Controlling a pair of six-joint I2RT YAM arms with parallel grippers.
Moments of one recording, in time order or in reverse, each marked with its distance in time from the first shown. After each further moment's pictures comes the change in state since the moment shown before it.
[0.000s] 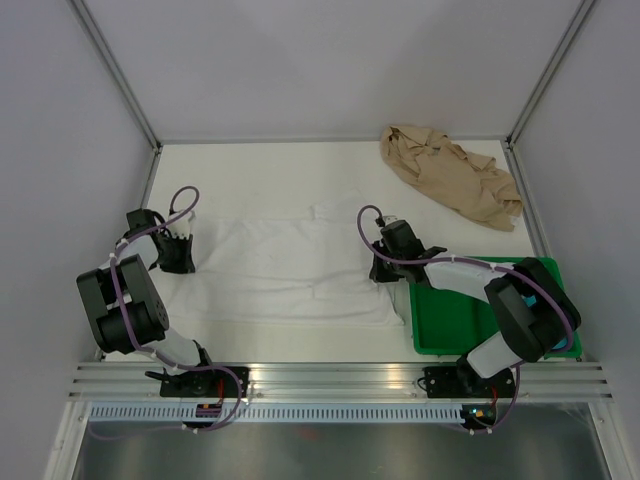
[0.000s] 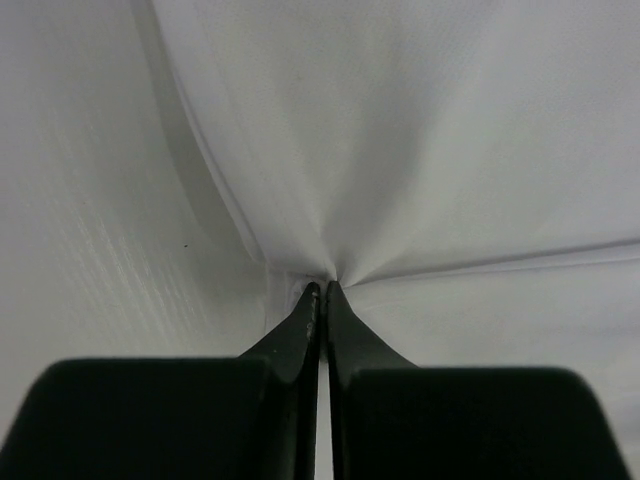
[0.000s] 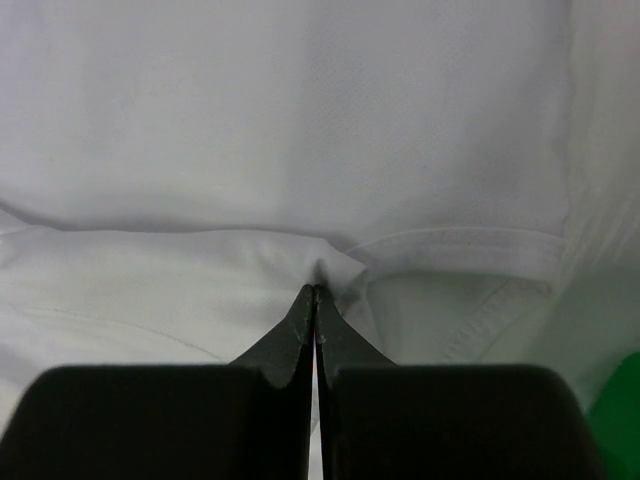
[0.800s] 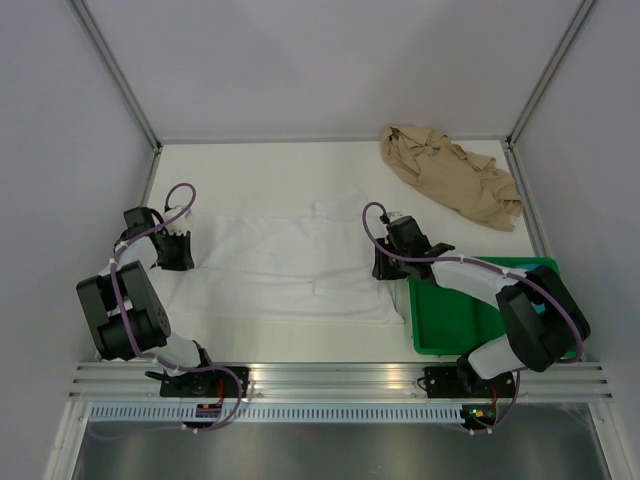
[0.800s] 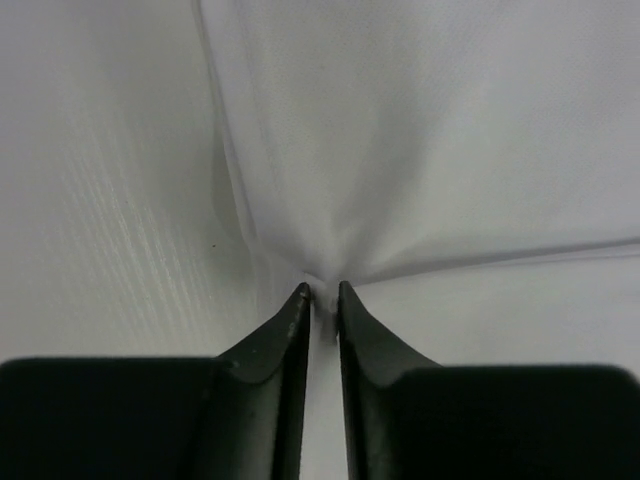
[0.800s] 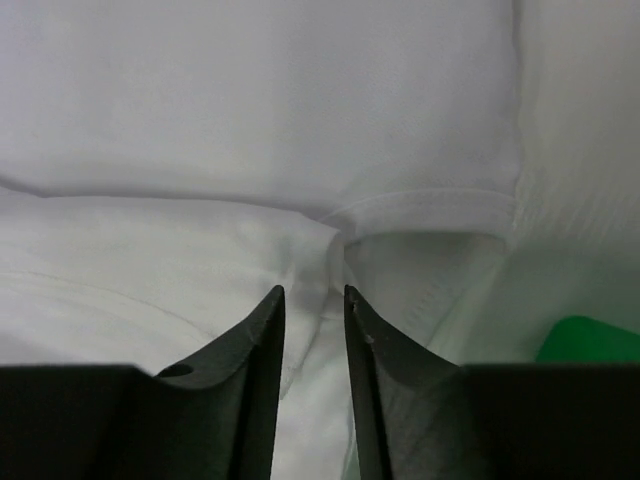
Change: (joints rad) left arm 0.000 -0.026 -0.006 0.042 -0.021 -0.053; right arm -0.037 -0.042 -0.002 -0.053 0.002 -0.045
